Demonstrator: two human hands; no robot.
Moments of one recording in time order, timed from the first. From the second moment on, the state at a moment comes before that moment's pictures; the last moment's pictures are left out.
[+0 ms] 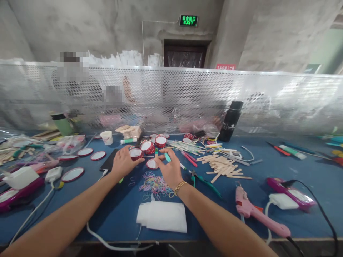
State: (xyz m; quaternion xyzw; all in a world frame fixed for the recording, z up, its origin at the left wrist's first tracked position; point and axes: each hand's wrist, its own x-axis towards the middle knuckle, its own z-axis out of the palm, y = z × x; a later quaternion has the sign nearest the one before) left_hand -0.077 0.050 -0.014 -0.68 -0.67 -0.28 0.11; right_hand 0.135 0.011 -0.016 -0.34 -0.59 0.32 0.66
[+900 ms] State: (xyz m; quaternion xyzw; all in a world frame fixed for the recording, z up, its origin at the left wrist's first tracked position) left_hand -0.084 0.063 -0.014 -0.70 -0.68 -0.18 0.11; right_hand 0.130 0.006 -0.015 -0.35 -0.63 0.28 0.64
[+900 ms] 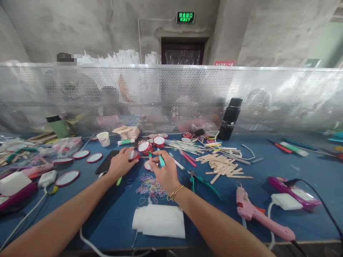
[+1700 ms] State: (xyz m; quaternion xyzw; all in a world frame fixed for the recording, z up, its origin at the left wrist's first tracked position) left_hand -0.087 0.049 0.001 -0.70 -0.69 -0.13 0.14; right_hand 0.135 0.011 -0.019 -0.35 -0.64 0.26 0.63
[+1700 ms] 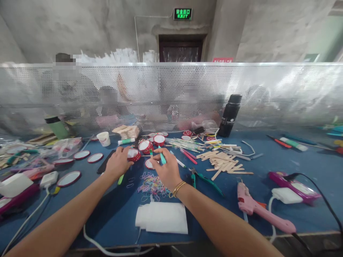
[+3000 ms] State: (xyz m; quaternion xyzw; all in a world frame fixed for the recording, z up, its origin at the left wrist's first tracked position) left_hand -0.025 0.007 -0.023 -0.69 -0.39 -0.35 -0.49; right_hand 0.132 0.011 -0.026 -0.37 -0.65 0.29 0.60
